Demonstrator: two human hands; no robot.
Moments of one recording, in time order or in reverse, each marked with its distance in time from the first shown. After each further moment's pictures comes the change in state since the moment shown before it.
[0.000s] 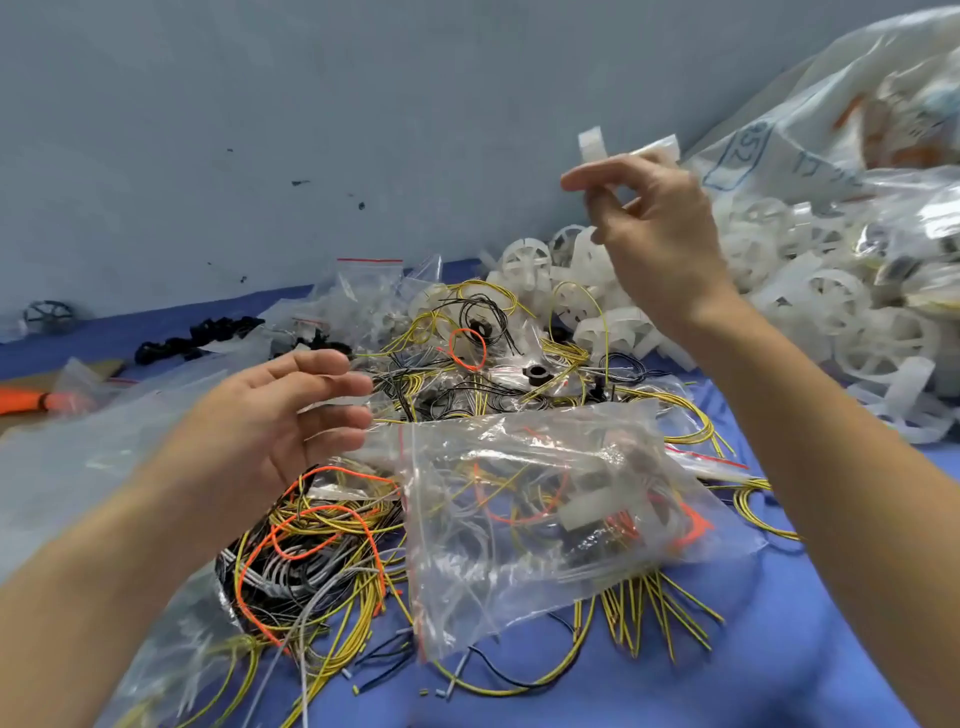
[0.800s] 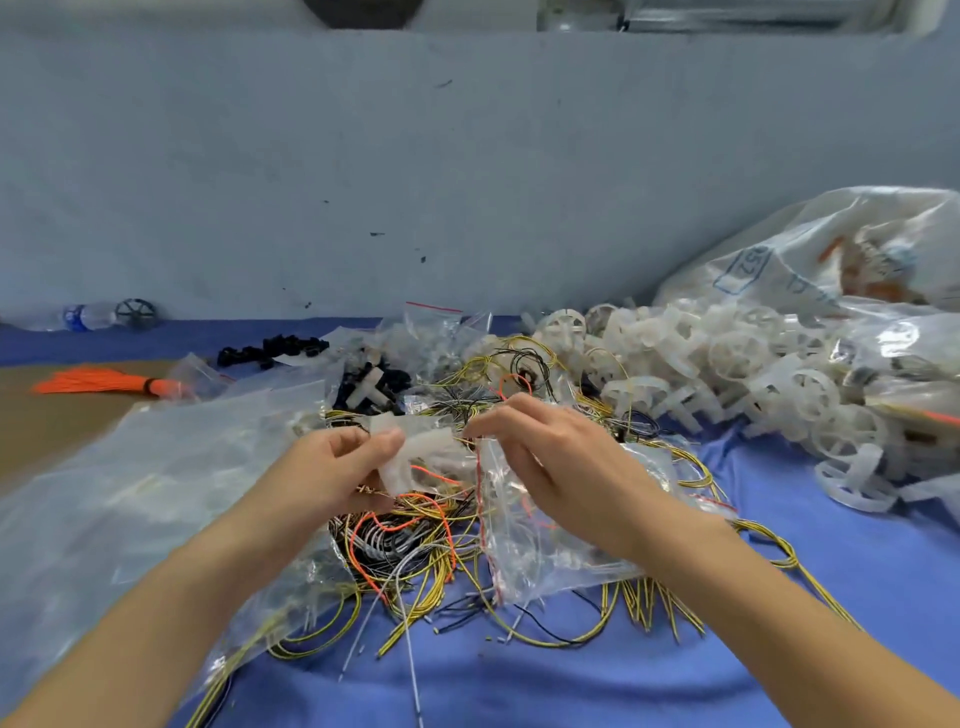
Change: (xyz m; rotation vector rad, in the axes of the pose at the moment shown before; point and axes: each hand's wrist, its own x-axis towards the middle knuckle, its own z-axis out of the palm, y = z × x) left_hand -0.070 0.005 -0.043 0.278 0.040 -0.047; right_hand -0.129 -0.090 0.033 -0.305 -0.604 -0.520
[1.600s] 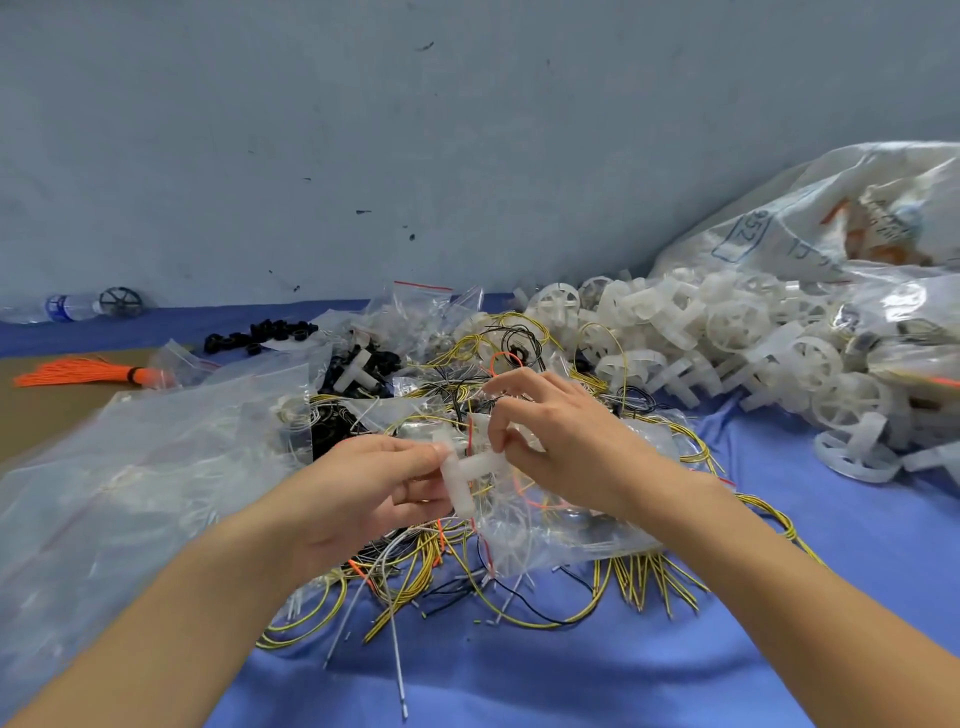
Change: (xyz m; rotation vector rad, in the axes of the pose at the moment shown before) left_hand 0.001 0.000 0.046 -0.226 -0.245 -0.243; right_hand -0.003 0.036 0.014 -0.014 -0.102 0.064
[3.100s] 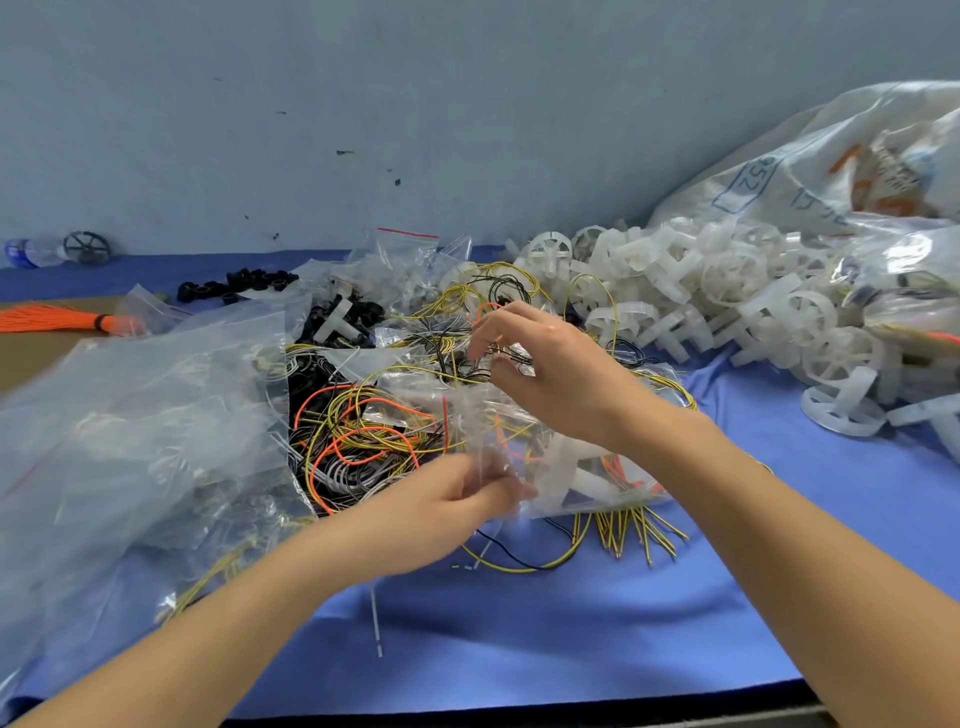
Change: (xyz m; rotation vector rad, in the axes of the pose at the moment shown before) left_hand 0.018 -0.064 0.041 0.613 -0.315 0.299; right_hand 0.006 0.003 -0.010 0.240 0.006 0.136
